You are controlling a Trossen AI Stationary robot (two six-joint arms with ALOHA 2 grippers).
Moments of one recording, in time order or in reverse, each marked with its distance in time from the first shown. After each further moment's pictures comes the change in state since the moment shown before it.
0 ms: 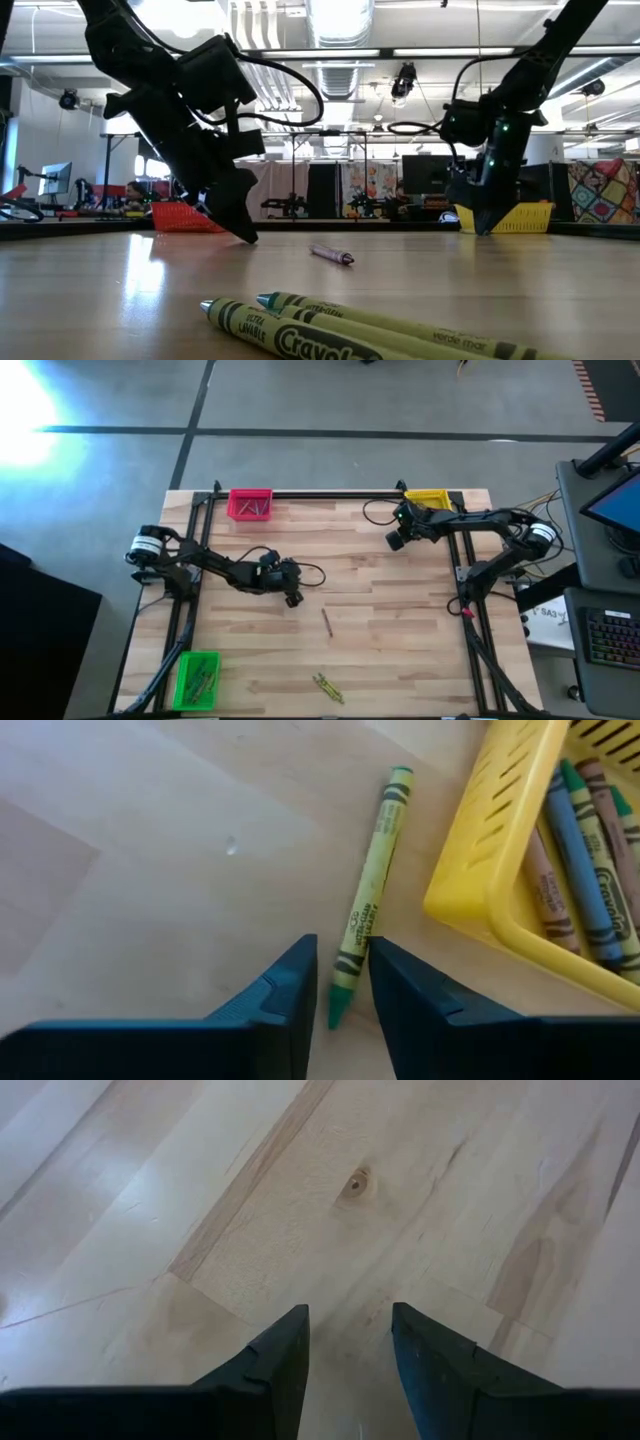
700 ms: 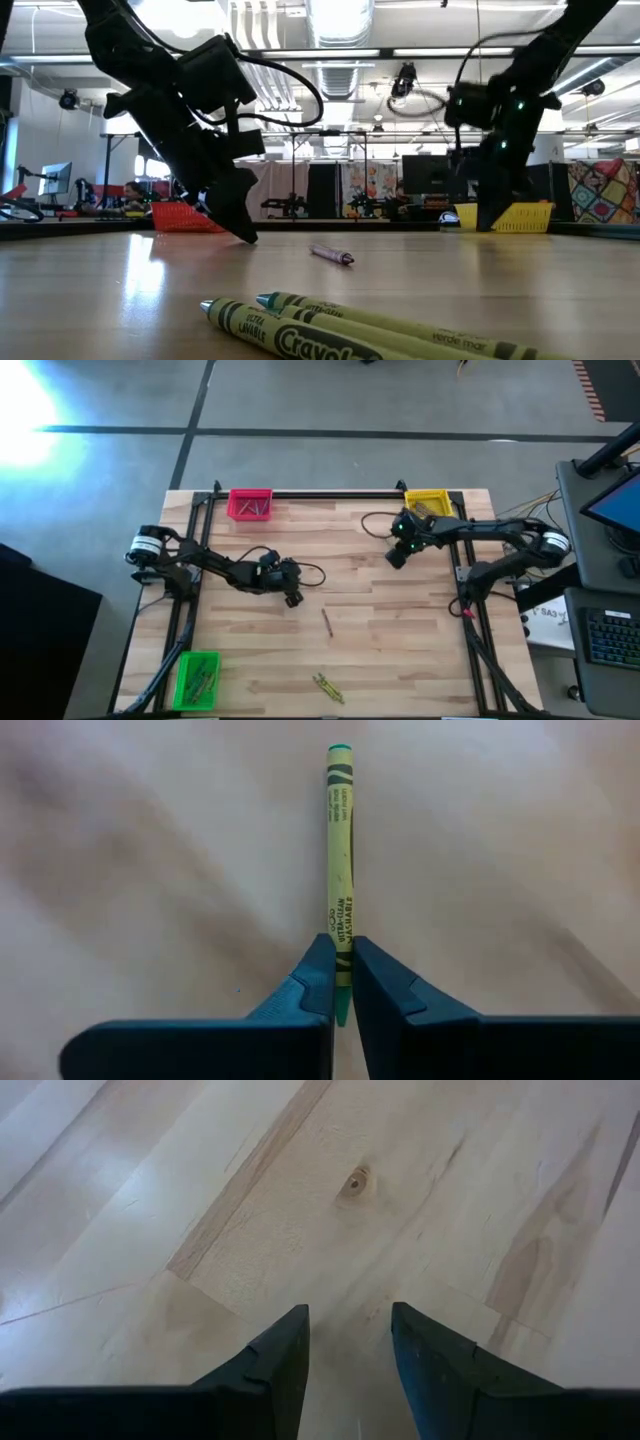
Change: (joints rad) left arm -0.002 -0.001 0.000 -0.007 0.008 -0.010; right arm 0.120 -0.204 -0.023 -0.107 -0.244 -0.073
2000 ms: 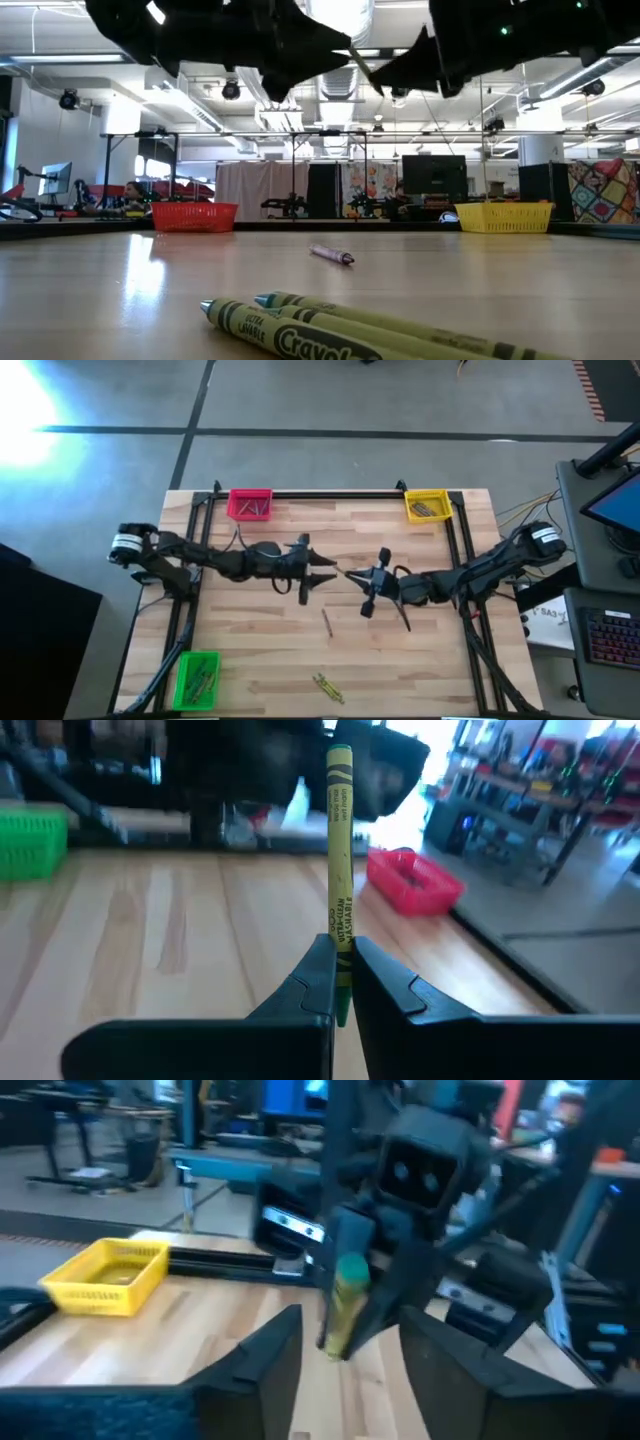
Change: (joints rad) left arm 0.053 -0.165 0.053 0.761 0.425 0.354; right arm 0.845 0.057 -0.034 1.112 0.579 -0.258
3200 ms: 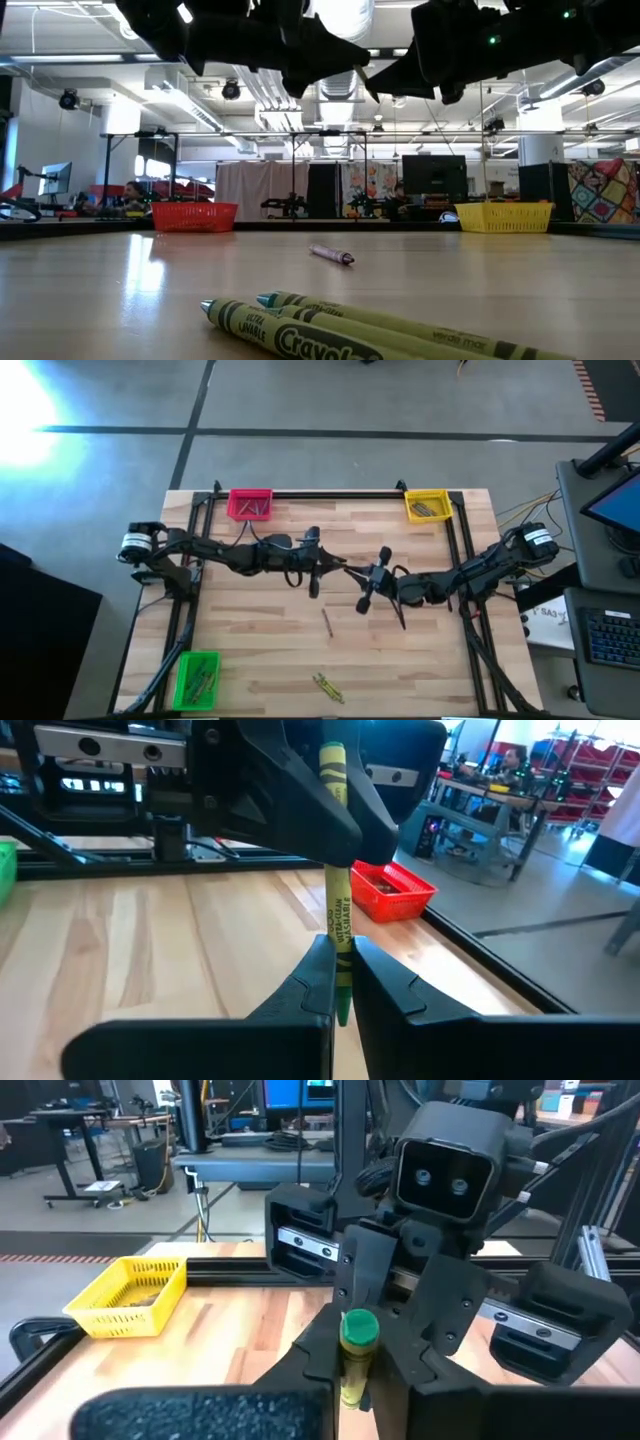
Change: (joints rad) left arm 0.055 0.079 0.125 -0.096 0.039 0.118; right arm -0.001 0.058 0.000 0.123 0.080 0.005
